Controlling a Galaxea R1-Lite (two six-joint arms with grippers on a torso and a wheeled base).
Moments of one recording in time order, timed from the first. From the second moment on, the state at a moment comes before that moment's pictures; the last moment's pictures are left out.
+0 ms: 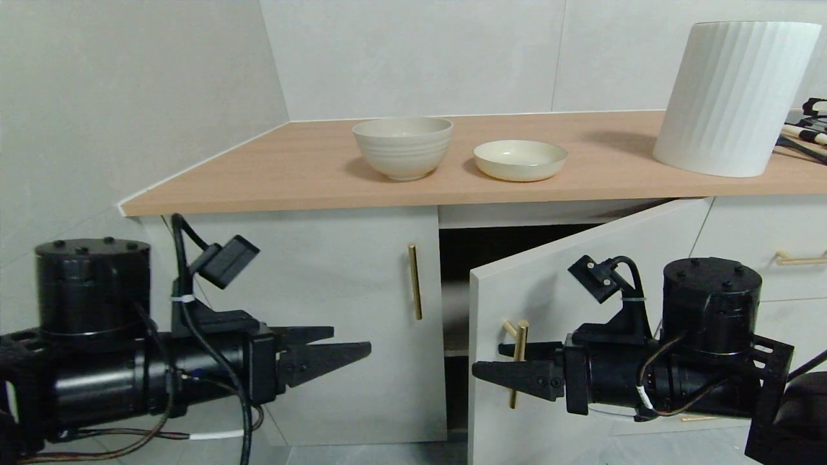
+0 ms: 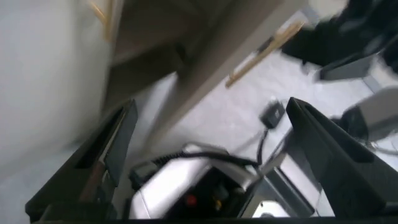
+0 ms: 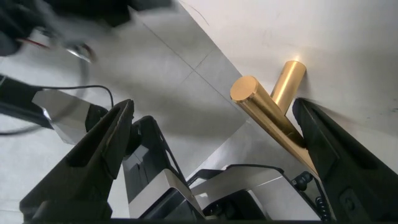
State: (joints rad) left arm -0.34 1.46 -0.55 -0.48 -0.62 -0.29; right arm 0.71 1.73 -0.54 -0.98 0.60 0.53
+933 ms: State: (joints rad) left arm -0.45 1.68 -0.57 -0.73 -0.52 -0.44; right arm 0.72 1.74 -0.54 -0.98 0.60 0.53
